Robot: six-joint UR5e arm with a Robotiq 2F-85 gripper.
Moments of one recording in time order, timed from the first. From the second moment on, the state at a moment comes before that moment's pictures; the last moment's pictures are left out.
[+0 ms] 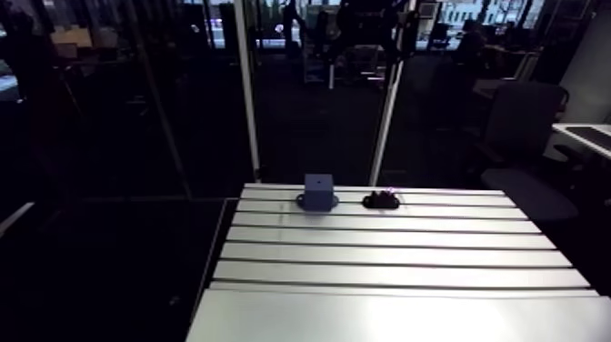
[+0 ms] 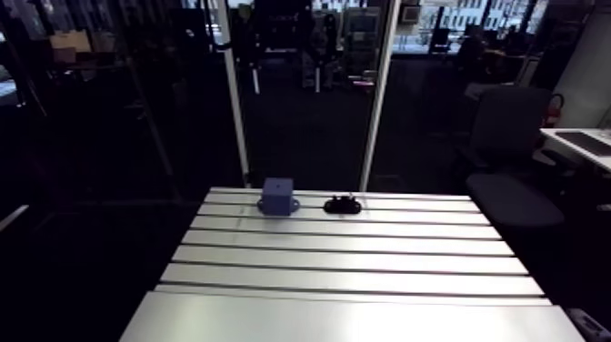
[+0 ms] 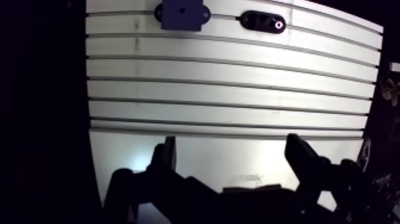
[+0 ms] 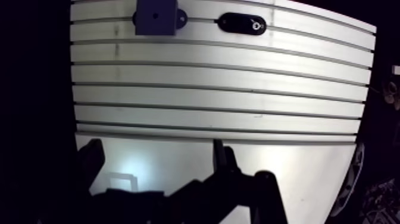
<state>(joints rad) 0.01 -1.45 1.42 -1.57 -1.60 -1.64</state>
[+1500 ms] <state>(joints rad) -0.16 -1.35 1.61 -2.00 -1.59 -1.76</state>
